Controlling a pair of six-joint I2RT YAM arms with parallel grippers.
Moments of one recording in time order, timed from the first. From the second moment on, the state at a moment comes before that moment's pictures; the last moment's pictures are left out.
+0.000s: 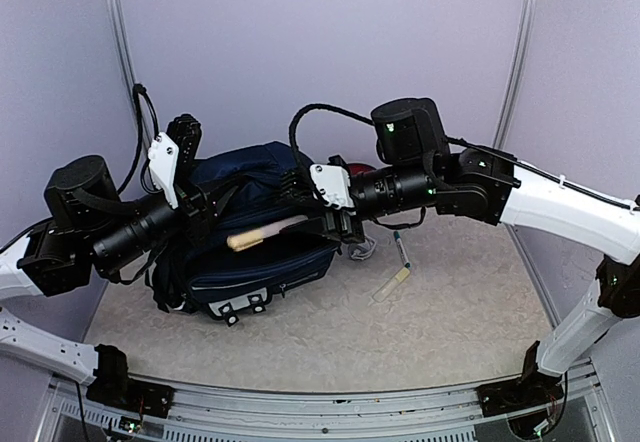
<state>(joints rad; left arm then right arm) -1.24 0.92 1.00 -0.05 -0.51 0.21 1.10 1.54 1.56 -0.38 -0.37 -0.77</state>
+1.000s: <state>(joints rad) -1.23 0.91 1.00 -0.05 -0.51 0.21 0.76 1.27 0.99 -0.39 0.41 0.35</state>
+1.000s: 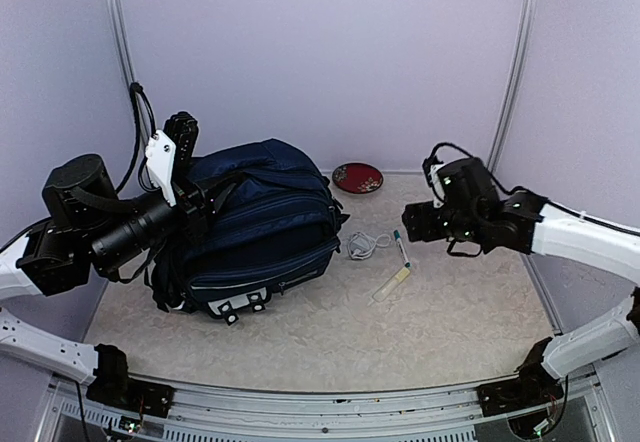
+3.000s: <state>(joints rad) -1.21 0.88 0.99 -0.05 -0.49 0.21 0.65 1.48 0.83 -0.35 0.10 0.23</state>
